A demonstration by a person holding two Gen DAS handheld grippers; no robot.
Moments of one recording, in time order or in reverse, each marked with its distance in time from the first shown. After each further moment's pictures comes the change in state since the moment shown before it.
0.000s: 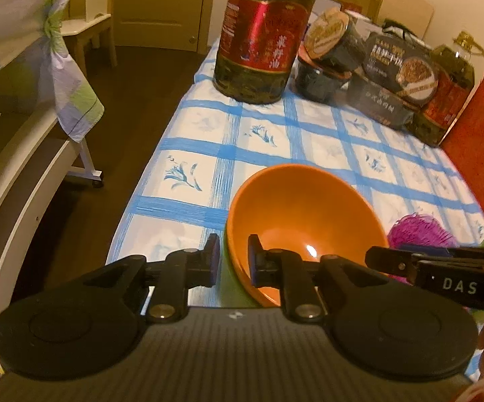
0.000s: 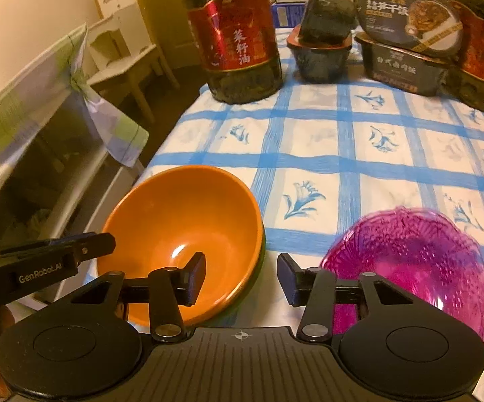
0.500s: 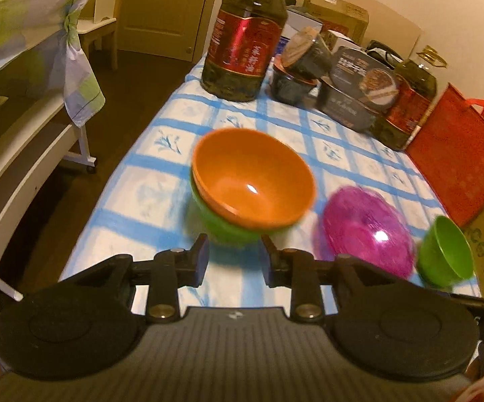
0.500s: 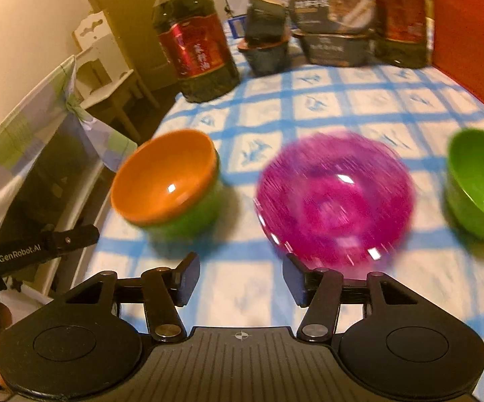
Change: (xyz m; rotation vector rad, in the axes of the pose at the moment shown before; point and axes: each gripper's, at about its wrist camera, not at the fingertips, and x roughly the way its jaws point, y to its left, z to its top) left arm -0.090 -0.034 -0.080 -0.056 -0.057 -0.050; right arm -0.113 -0.028 -0.101 0.135 -0.044 -0.047
